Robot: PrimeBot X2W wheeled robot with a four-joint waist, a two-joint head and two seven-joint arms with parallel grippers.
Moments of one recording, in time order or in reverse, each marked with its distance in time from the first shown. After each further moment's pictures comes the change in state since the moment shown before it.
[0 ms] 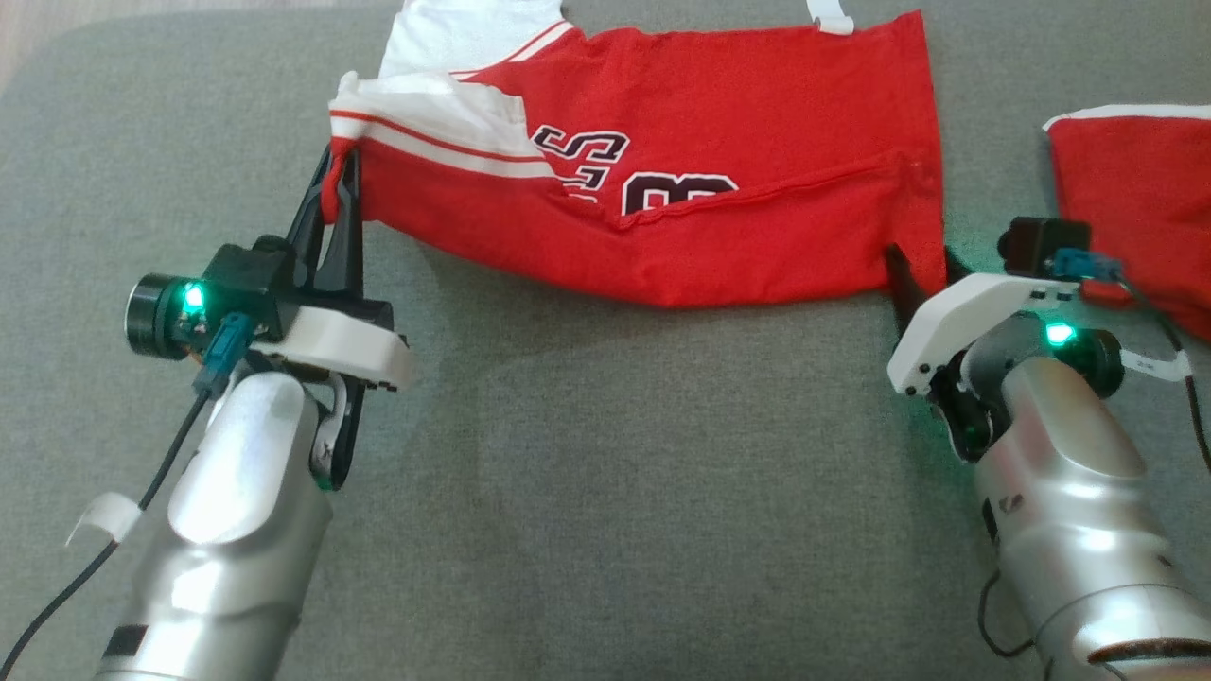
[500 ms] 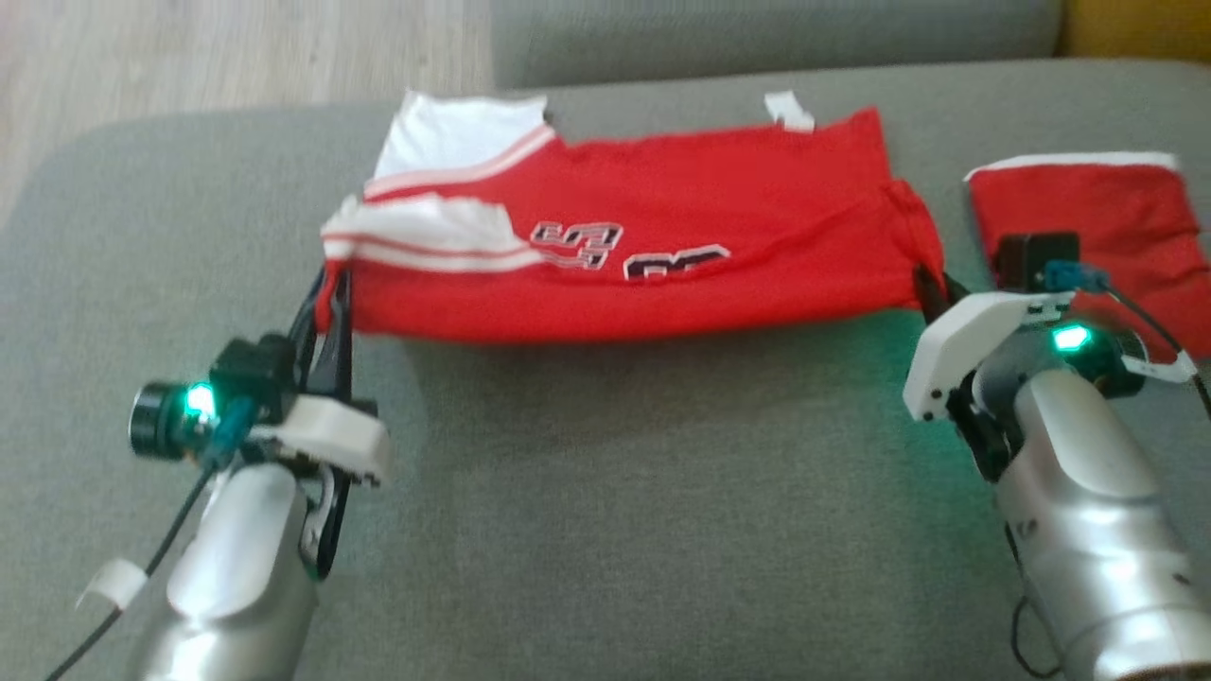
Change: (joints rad) left arm 0.109 0.018 0.004 0.089 -0.002 -0.006 0.005; right arm 0.031 -0.046 0.058 -0.030 -0.107 0.000 0.008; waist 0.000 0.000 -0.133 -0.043
